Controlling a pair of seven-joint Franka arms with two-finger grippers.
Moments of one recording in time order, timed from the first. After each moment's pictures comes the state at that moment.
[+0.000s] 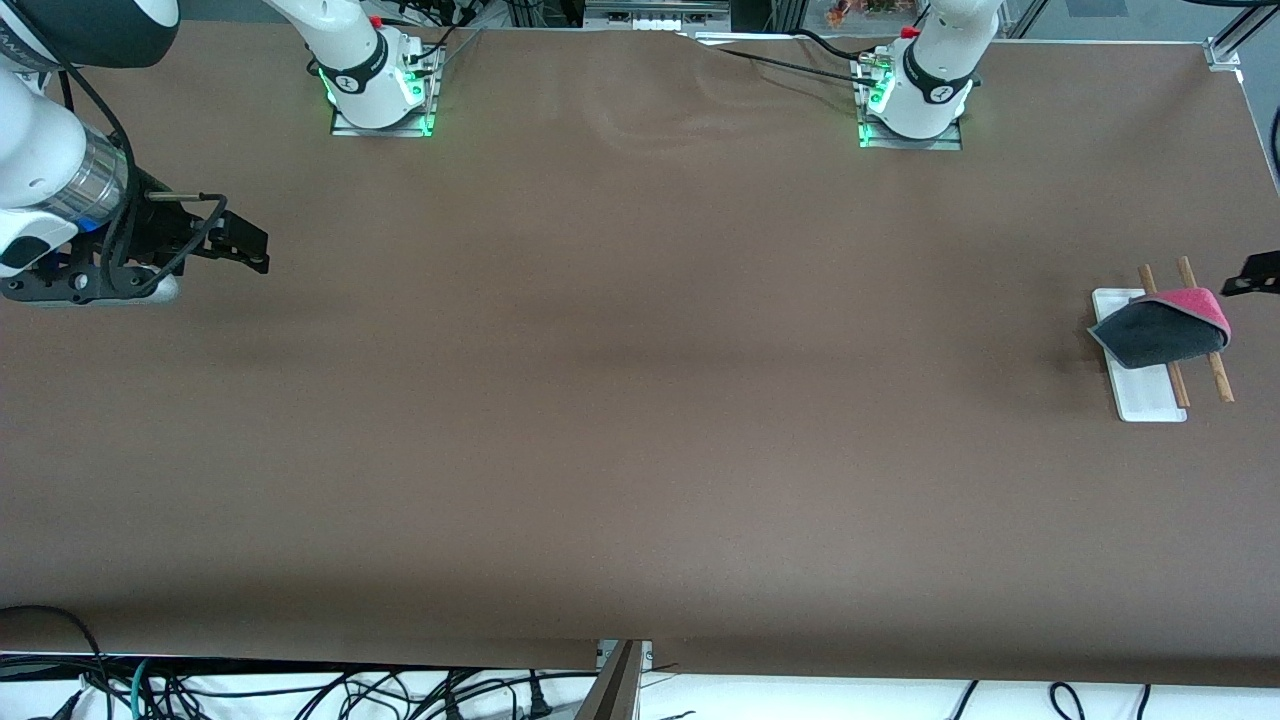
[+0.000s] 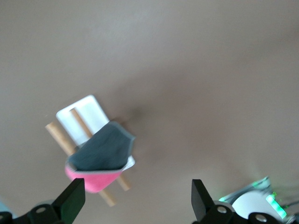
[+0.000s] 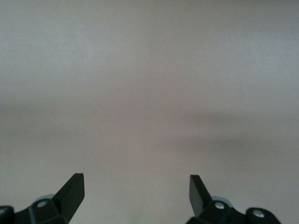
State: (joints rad) left arm 0.69 0.41 -0.55 -1.29 0.21 1.40 0.59; right arm 0.12 0.10 0.02 -1.55 0.00 1.58 0.10
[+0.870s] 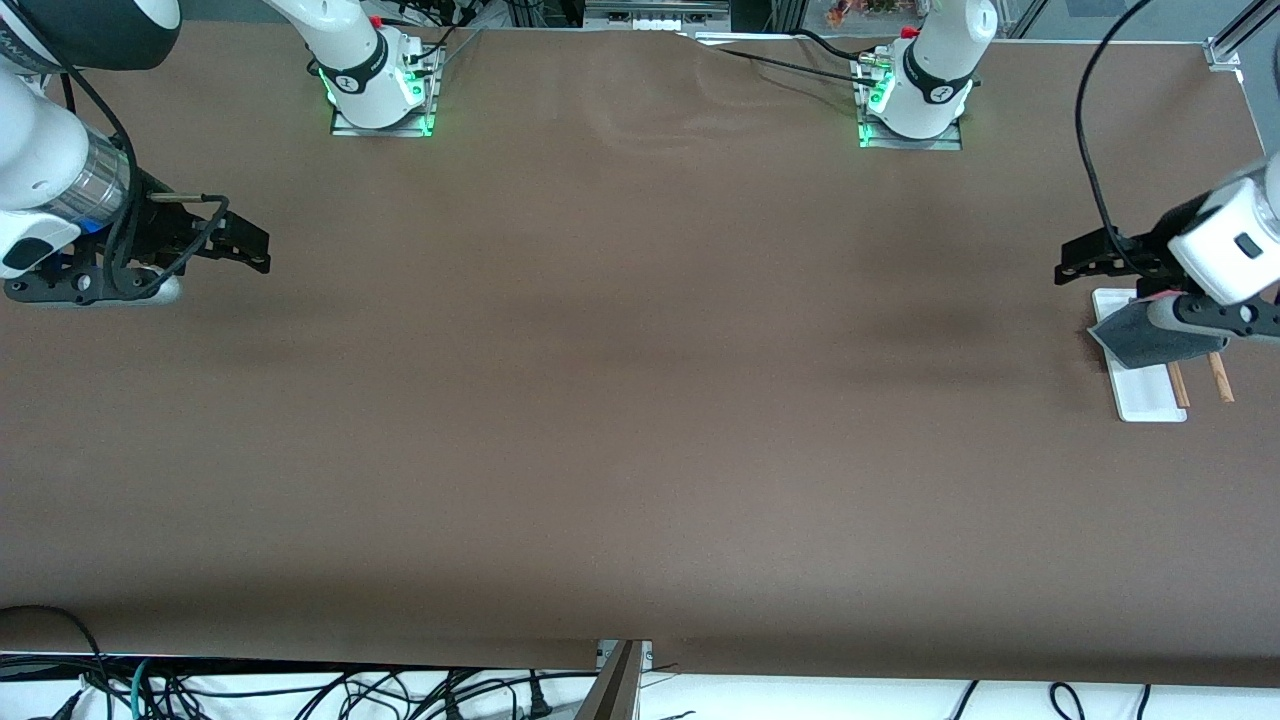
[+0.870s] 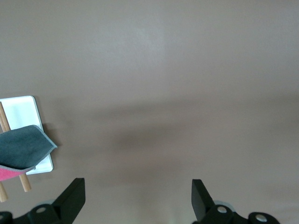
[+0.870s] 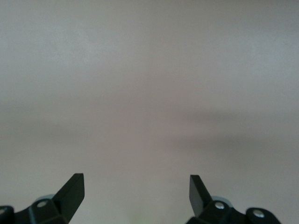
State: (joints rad) left arm 0.06 0.08 -0.08 -1.59 -0.04 1.57 0.07; right arm 0.12 0.10 0.02 -1.55 0.00 1.57 0.10
